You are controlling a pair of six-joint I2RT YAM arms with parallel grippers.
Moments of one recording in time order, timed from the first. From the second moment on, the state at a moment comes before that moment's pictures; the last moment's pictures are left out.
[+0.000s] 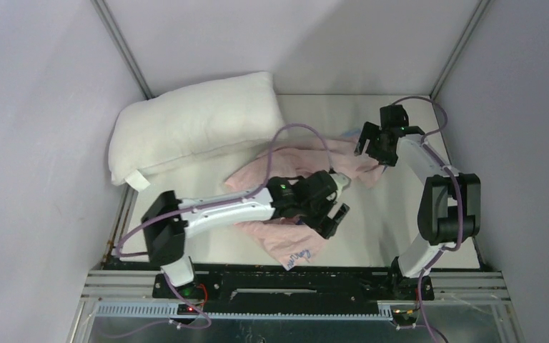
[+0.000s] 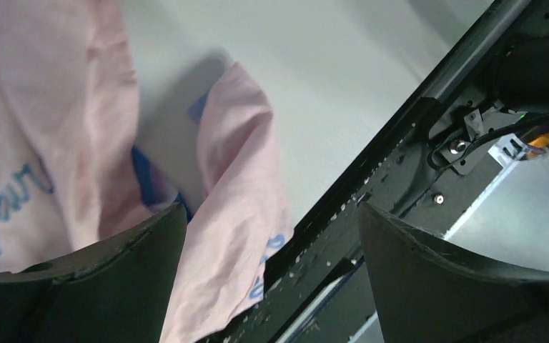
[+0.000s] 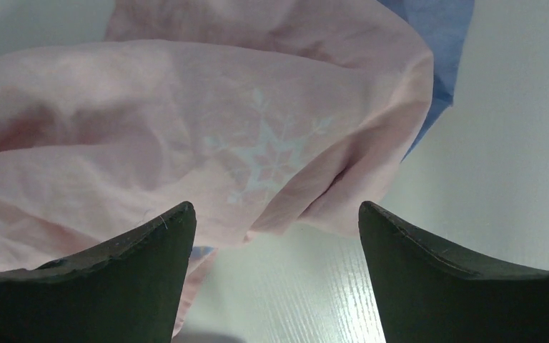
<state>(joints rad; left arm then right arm) -1.14 1.65 1.35 -0.62 0.02 -0.39 0.08 1.68 1.25 -0.56 -0.02 0.45</state>
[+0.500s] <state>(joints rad) -1.25 1.98 1.52 -0.60 -0.10 -0.34 0.04 1.70 1.15 -0.54 0.02 0.50</state>
